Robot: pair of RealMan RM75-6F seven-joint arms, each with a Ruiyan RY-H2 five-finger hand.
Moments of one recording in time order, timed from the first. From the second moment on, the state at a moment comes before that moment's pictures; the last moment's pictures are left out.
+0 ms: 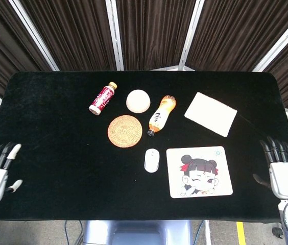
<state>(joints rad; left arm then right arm) -0.16 -1.25 0.17 -1.43 1.50 1.72 0.16 0.12 -1.27 0.11 -1.40 -1.53 1.52 -0.09</state>
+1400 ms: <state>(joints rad) -0.03 -1.32 0.04 -1.19 1.52 1.68 -0.18 0.59 -1.78 0.11 -1.12 -1.75 1.20 -0.32</state>
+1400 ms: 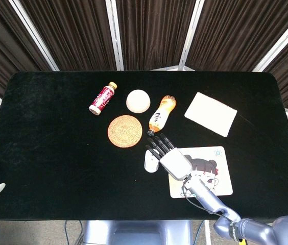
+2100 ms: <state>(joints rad) -0.02 -1.31 0.01 -1.19 1.55 1.66 -0.23 0.67 -1.93 0.08 -0.93 -1.72 1.18 -0.21</state>
